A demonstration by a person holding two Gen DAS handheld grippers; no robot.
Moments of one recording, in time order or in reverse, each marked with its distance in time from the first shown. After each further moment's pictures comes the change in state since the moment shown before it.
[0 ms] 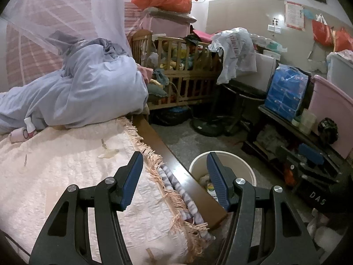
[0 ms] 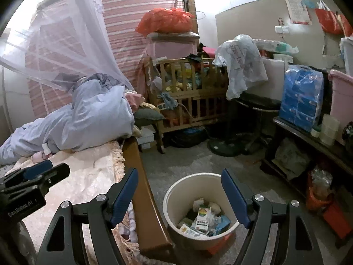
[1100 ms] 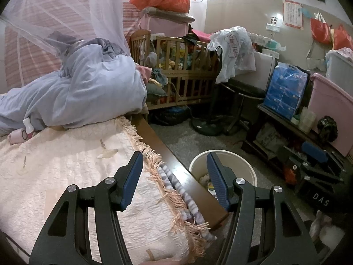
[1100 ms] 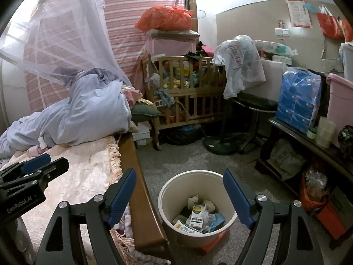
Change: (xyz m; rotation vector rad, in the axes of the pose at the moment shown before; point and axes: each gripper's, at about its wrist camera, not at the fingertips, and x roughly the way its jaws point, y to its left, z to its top) left arm 0.003 0.001 0.000 0.008 0.005 -0.002; right arm -0.008 0.006 -0.001 -0.029 0.008 -0.037
